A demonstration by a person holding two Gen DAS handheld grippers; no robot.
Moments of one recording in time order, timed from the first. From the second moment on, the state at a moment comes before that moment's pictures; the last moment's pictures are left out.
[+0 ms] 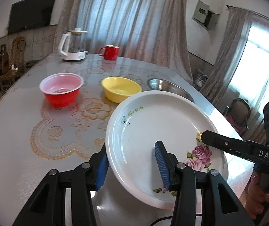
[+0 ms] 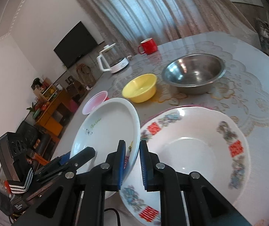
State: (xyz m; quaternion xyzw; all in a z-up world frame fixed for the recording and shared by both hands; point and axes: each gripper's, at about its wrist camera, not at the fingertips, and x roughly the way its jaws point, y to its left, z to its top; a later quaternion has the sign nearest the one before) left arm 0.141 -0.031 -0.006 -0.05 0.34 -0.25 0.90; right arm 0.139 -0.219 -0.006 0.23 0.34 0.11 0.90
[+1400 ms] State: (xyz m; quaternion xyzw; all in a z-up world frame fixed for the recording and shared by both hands) left arm 0.138 -0.135 -0.038 0.05 0.38 -0.29 0.88; right arm 0.117 -0.297 -0.052 0.27 0.41 0.02 0.87
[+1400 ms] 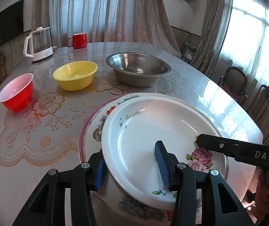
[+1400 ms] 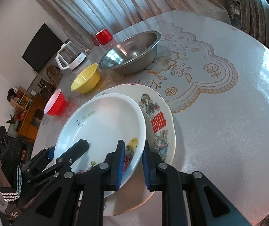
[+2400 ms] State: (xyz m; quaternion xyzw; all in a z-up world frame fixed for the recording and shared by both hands) left arm 0.139 -0.142 -0.039 0.08 0.39 -0.27 0.88; right arm 0.121 -0.293 -0.036 0.24 0.45 0.00 0.86
